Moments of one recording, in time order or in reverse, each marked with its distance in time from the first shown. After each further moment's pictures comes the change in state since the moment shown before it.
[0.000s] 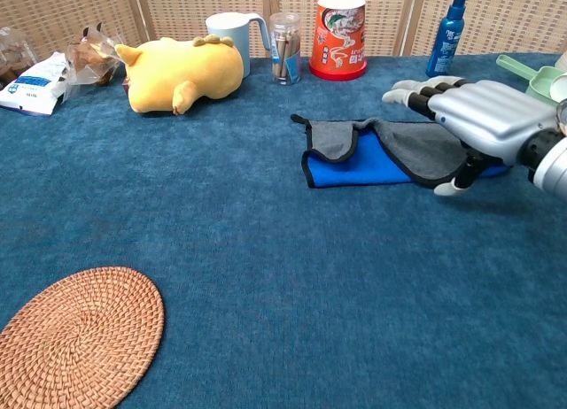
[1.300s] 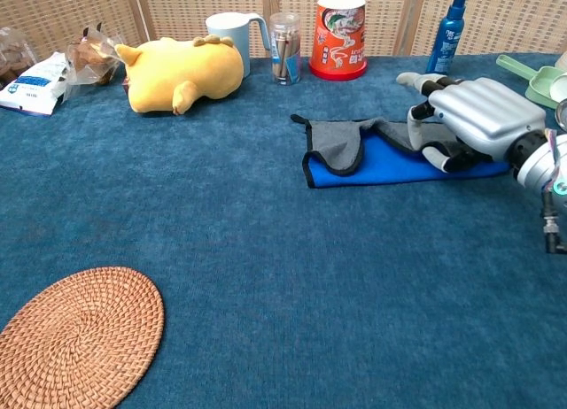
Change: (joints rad) left arm -0.005 -0.003 0.001 -0.001 -0.009 -0.009 0.009; right arm 0.001 -0.148 0.045 0.315 -0.088 0.031 0.157
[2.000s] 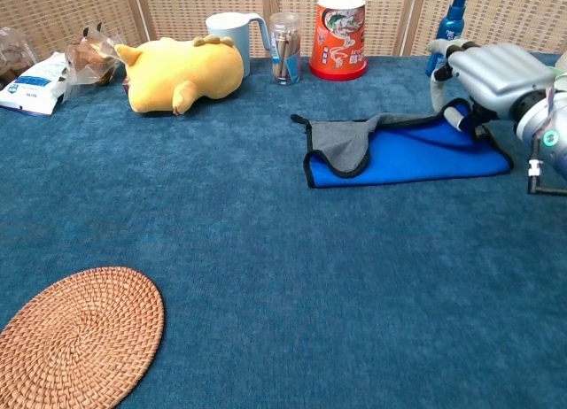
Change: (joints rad) left arm 0.000 0.003 0.000 0.003 -0.006 -0.002 -0.007; right arm 0.076 -0.051 0.132 0.190 0.107 -0.079 0.005
